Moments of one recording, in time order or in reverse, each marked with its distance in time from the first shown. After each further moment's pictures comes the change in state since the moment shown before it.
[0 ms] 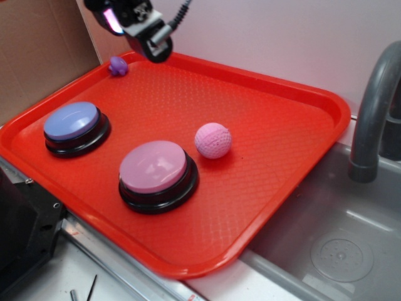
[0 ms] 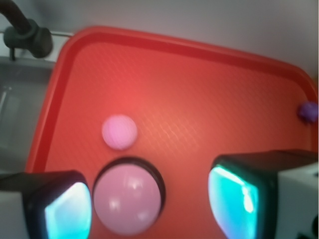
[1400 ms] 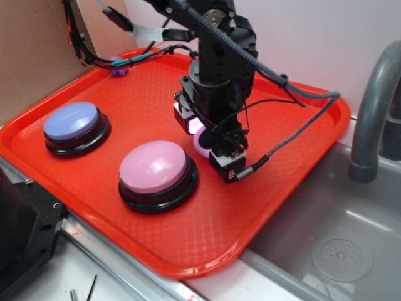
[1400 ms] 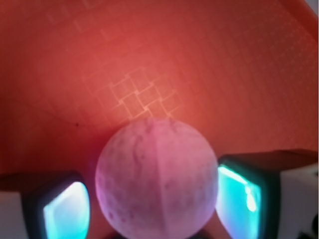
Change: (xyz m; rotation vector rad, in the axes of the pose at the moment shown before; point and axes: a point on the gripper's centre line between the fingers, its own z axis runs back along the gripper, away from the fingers) arm -0.001 -0.028 -0.132 0.224 0.235 -0.062
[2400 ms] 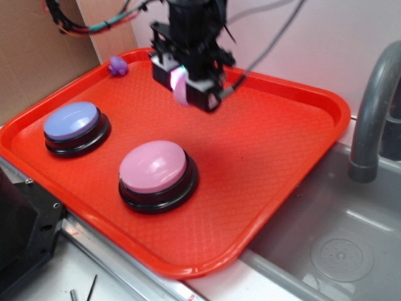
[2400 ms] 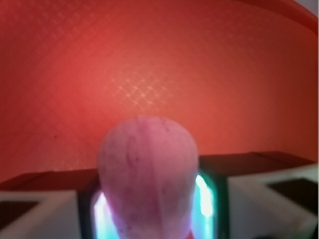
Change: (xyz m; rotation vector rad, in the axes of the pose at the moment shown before) arm -0.002 0.062 0.069 -0.138 0.131 0.261
